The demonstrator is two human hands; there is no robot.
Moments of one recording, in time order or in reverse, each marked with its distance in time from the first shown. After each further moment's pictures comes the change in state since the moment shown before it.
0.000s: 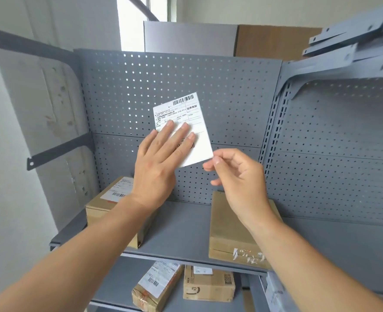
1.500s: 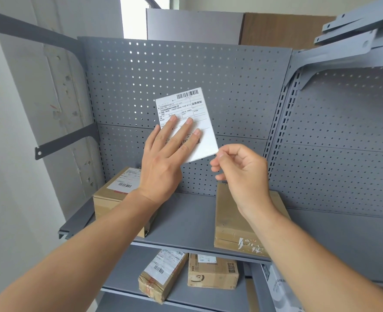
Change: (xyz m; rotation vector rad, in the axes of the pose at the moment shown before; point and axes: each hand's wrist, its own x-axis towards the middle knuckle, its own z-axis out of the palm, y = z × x) left_hand -0.016 -0.004 0.003 0.014 -0.035 -0.055; right_hand -0.005 0.002 0.016 0.010 0.077 0.110
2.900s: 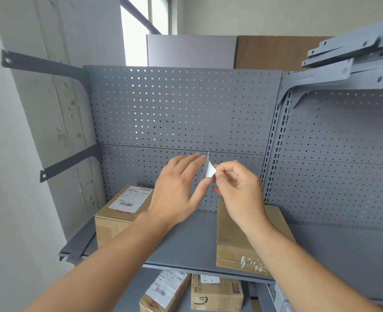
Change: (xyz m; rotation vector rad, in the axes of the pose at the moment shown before) left_hand 0.010 0.030 -0.010 -0.283 -0.283 -0.202; right_hand 0.010 0.014 -0.005 -0.117 -0.009 -0.078
